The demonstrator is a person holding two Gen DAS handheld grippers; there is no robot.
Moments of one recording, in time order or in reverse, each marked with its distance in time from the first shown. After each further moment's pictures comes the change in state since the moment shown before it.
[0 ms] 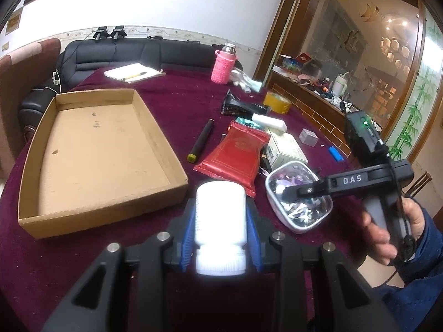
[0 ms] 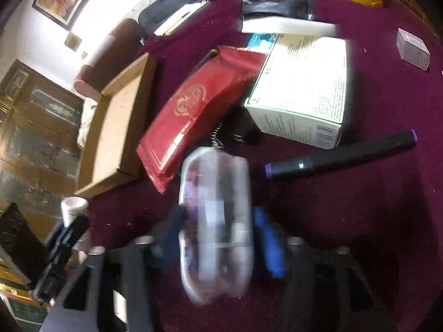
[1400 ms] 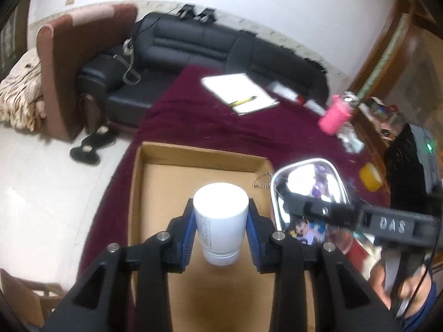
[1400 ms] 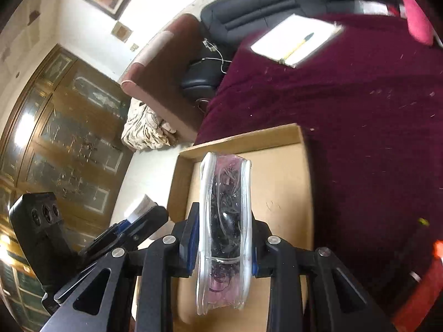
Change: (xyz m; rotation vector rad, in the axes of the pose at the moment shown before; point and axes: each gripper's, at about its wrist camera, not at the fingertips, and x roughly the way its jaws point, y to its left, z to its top) left arm 0.048 0.210 0.167 -0.324 0.078 0.291; right arm 0.126 0.203 0.209 -0.120 0.015 0.282
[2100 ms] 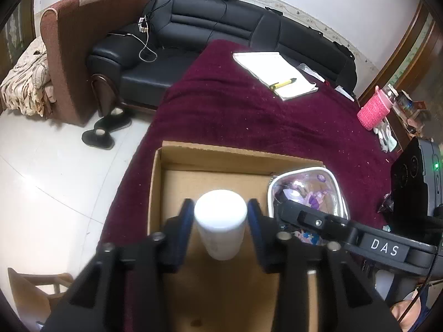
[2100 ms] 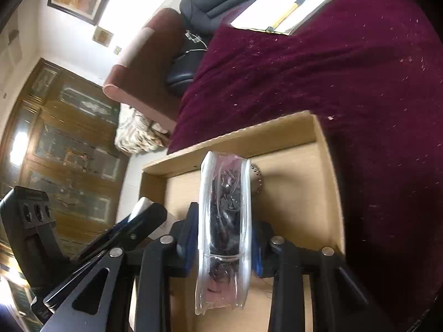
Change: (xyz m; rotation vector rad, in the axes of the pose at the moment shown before) left arm 0.061 0.035 0.019 -0.035 0.096 0.082; right arm 0.055 -0.020 0.018 0.060 0.025 -0.053
